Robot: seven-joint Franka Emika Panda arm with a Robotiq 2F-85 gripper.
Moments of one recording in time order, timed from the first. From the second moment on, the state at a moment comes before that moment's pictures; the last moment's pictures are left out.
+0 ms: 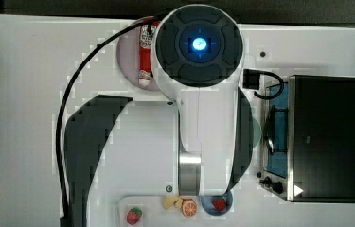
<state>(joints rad) 0.02 -0.04 -0.02 -1.80 -0.02 0.20 0.06</state>
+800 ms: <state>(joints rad) -0.03 -0.61 -0.08 -2.15 -0.06 0.11 0.04</state>
